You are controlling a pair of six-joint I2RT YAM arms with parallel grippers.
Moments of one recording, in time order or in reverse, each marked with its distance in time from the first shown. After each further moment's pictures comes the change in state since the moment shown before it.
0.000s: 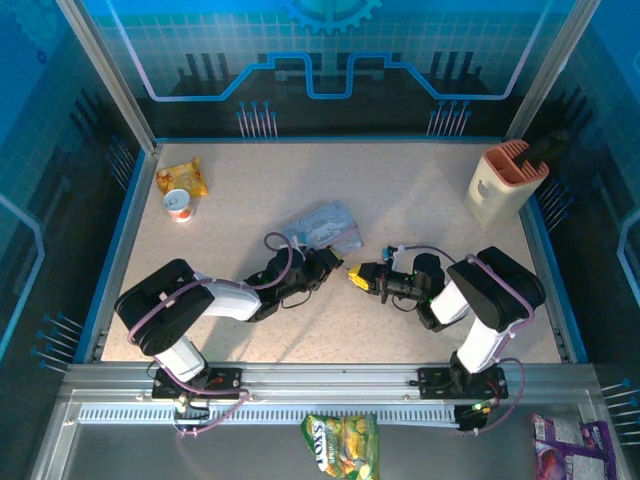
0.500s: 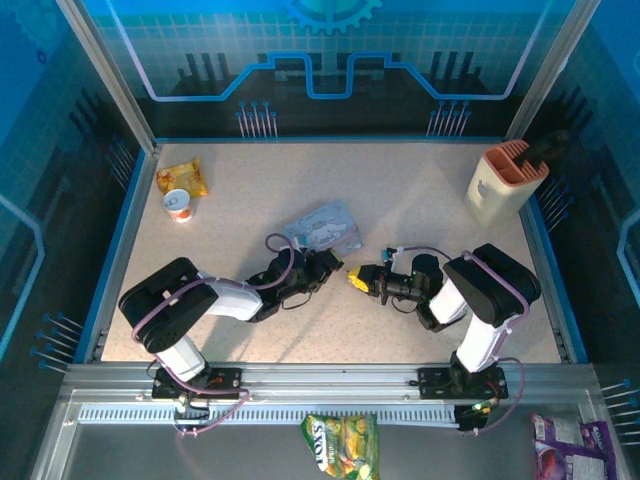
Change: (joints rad) left arm -0.002 0.020 0.002 -0.002 0.001 0.004; right arm 0.000 0.034 0.000 0.006 -0.003 -0.052
